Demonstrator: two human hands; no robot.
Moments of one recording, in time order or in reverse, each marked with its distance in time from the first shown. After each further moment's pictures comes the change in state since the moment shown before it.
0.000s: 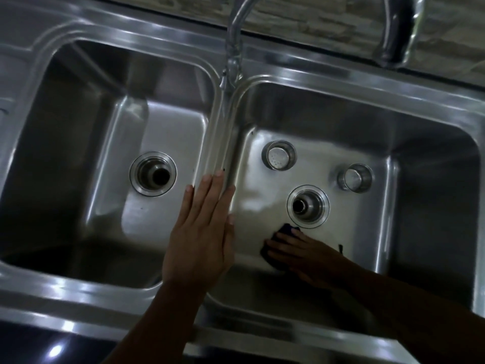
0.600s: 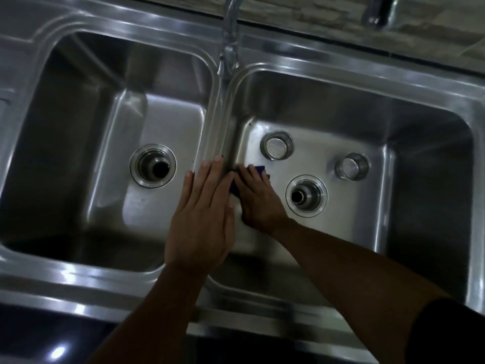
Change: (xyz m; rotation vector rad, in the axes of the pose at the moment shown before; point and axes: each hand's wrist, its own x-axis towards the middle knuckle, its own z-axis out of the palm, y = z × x) left_hand -0.001 0.001 -0.002 0.020 -0.029 -0.018; right_hand 0.150 -0.011 -0.043 0.197 0.314 0.539
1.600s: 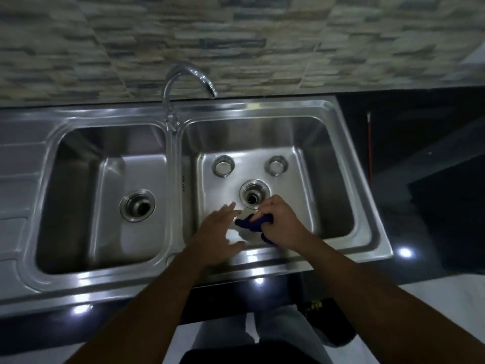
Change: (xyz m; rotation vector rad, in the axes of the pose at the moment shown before) left_hand -0.037 0.068 -0.028 -0.236 -0.603 0.197; right_hand -0.186 -0.064 -0.167 0.506 0.216 0.438
